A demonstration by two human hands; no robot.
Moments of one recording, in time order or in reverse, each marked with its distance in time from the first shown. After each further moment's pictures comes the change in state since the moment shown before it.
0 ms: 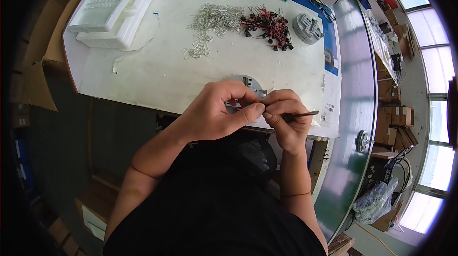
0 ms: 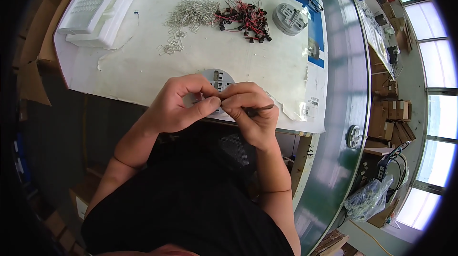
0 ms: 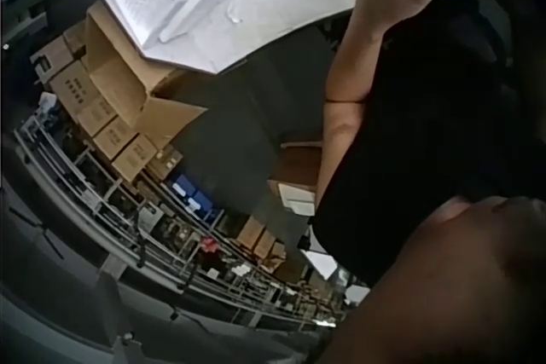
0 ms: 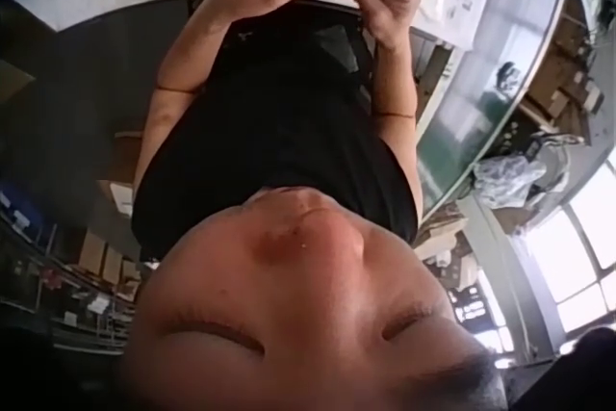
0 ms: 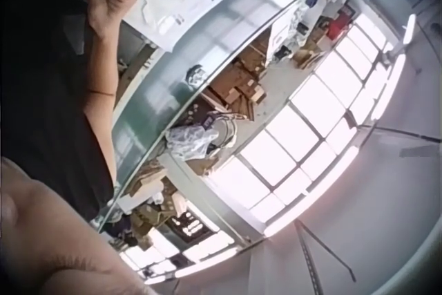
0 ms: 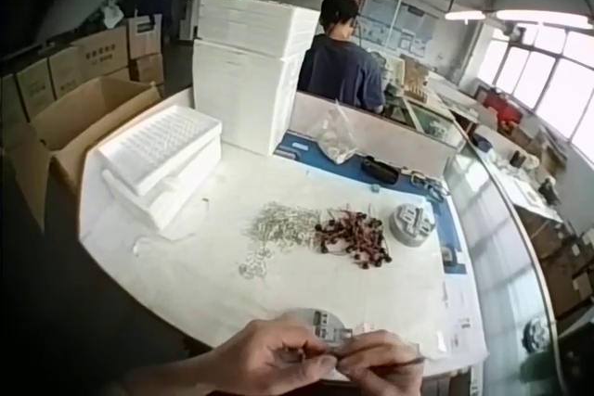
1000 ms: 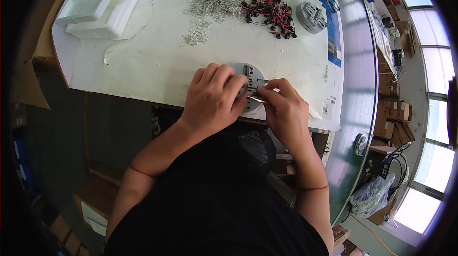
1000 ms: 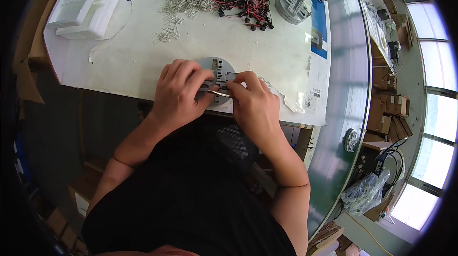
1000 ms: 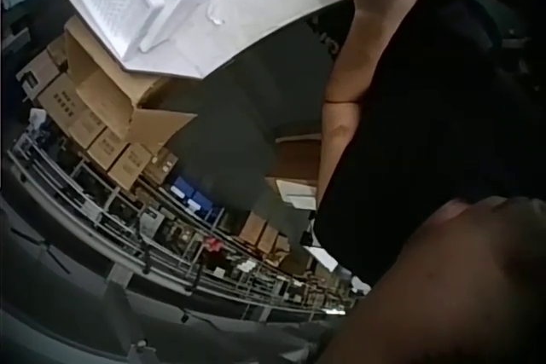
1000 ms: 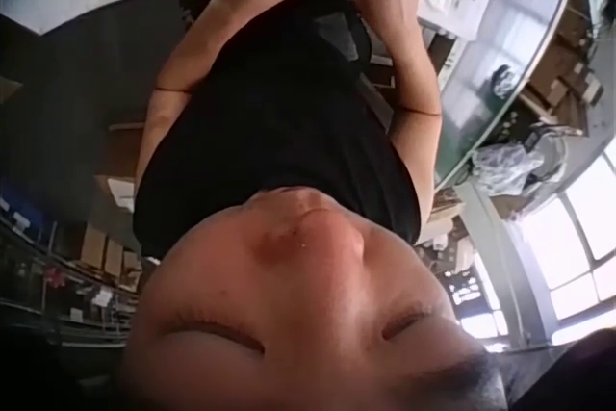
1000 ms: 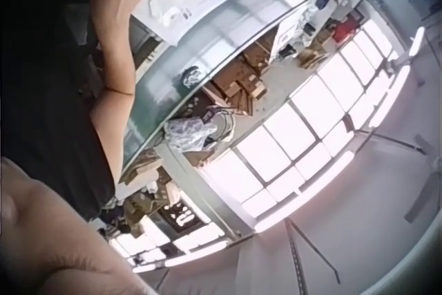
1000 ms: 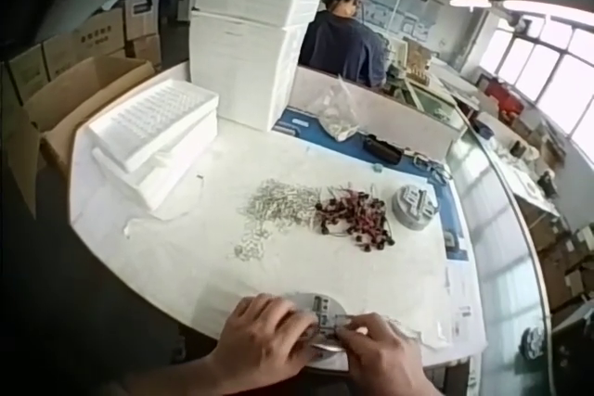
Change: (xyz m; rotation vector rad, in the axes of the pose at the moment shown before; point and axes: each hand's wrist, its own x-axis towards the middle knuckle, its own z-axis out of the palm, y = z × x) left_hand -0.013 -0.047 0.016 1.000 0.253 0.246; right_hand 0.000 -0.009 0.000 -1.139 -0.227 0.158
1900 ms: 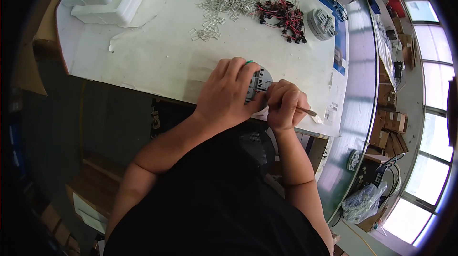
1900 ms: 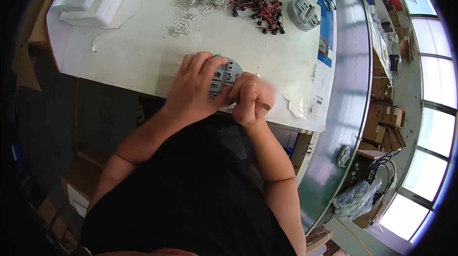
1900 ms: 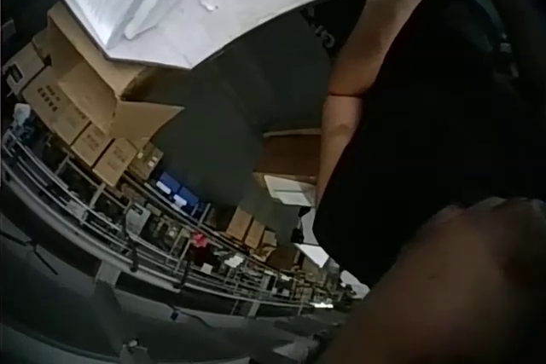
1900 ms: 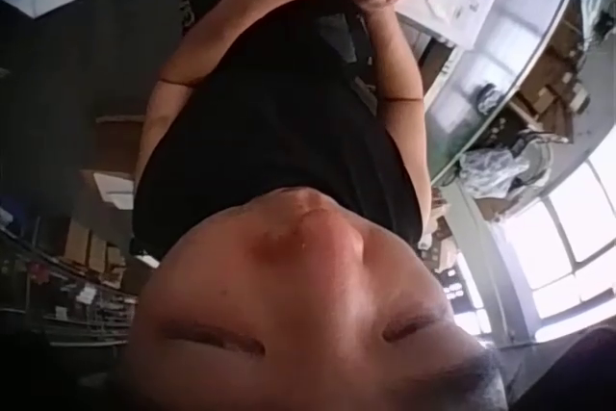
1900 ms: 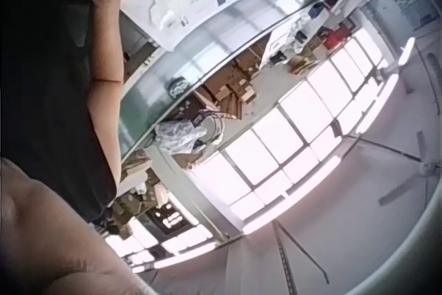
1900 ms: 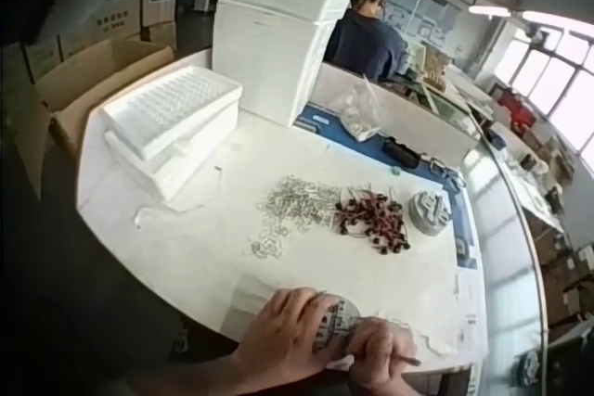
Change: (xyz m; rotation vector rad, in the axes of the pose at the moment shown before) left_hand 0.002 0.003 0.018 -0.096 0.023 -0.153; right_hand 0.022 0.003 0.060 0.925 0.449 -0.199
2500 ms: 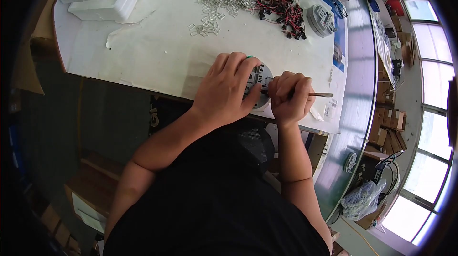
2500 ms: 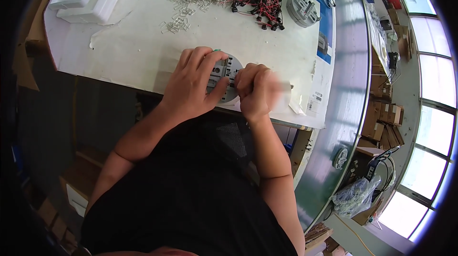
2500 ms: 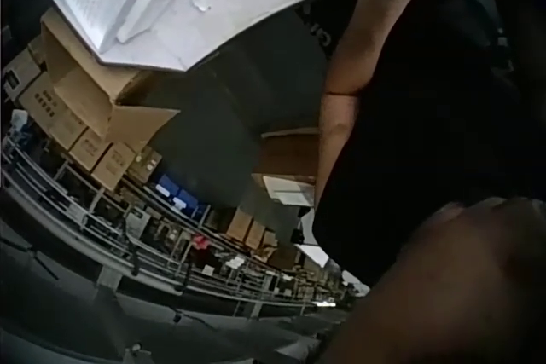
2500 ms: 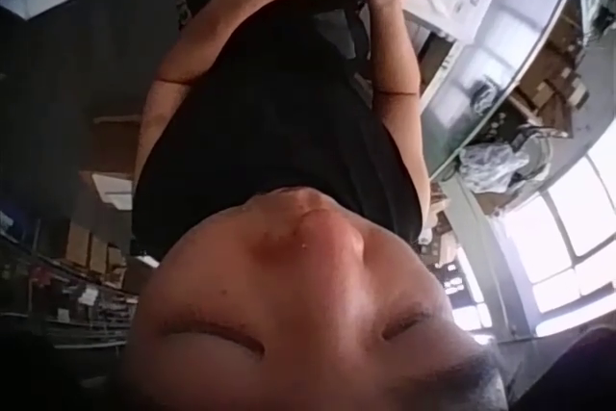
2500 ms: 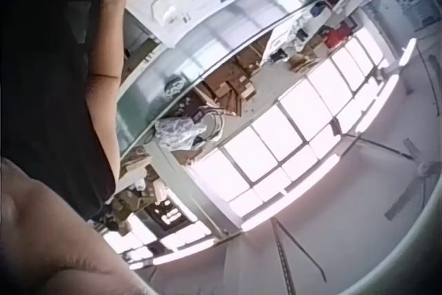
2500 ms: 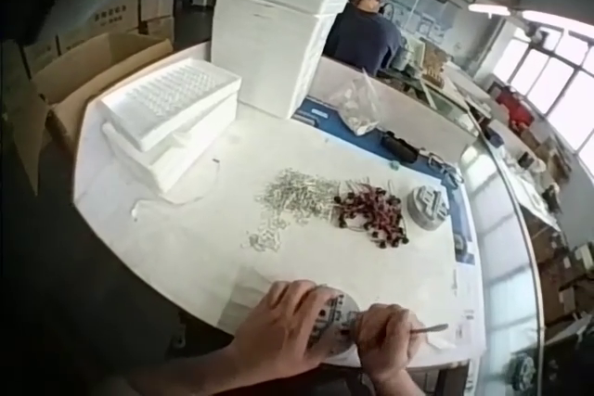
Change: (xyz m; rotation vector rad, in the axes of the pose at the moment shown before) left_hand 0.000 -0.007 -0.004 -0.048 -0.028 0.019; right_hand 0.005 -0.005 -0.003 0.326 0.117 0.311
